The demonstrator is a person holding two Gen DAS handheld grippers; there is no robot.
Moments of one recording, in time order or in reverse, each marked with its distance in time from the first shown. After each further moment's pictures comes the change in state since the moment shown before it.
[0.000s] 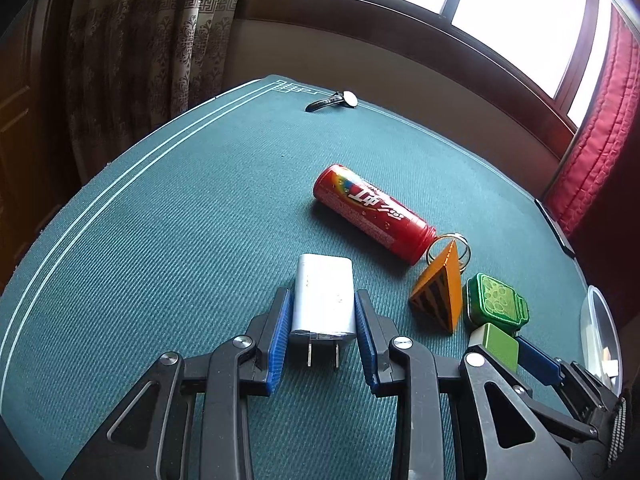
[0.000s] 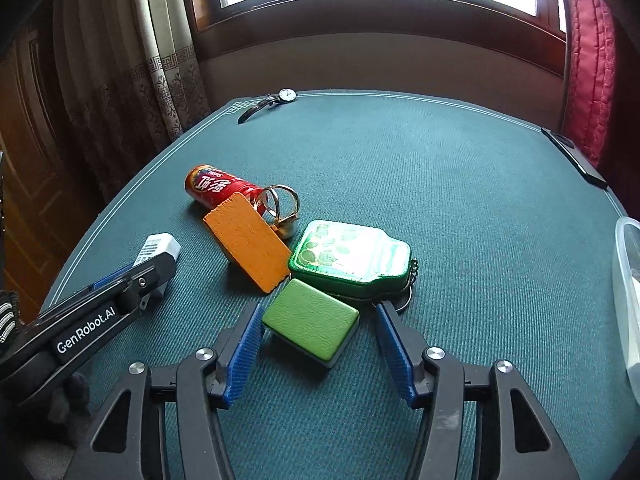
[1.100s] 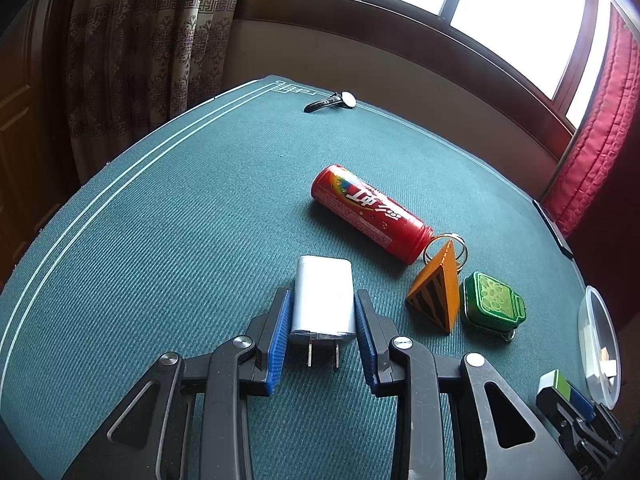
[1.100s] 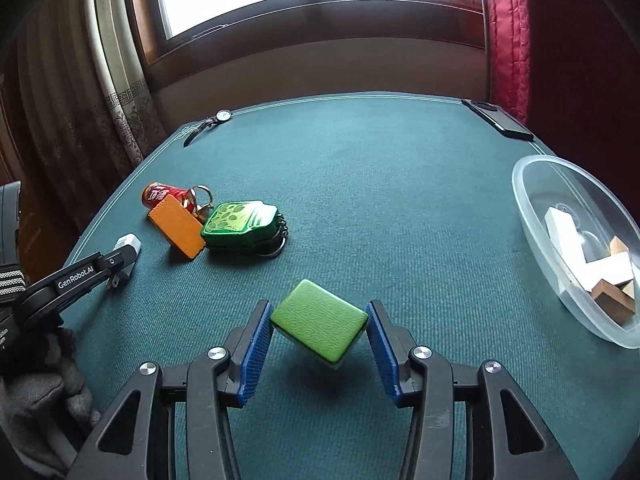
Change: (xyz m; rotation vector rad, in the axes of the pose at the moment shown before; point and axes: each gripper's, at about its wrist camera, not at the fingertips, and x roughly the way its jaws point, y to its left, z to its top) left arm -0.002 -0.002 0.000 0.000 -0.001 -0.005; right arm -0.054 -0.063 -0.035 0.160 -0.035 -0.091
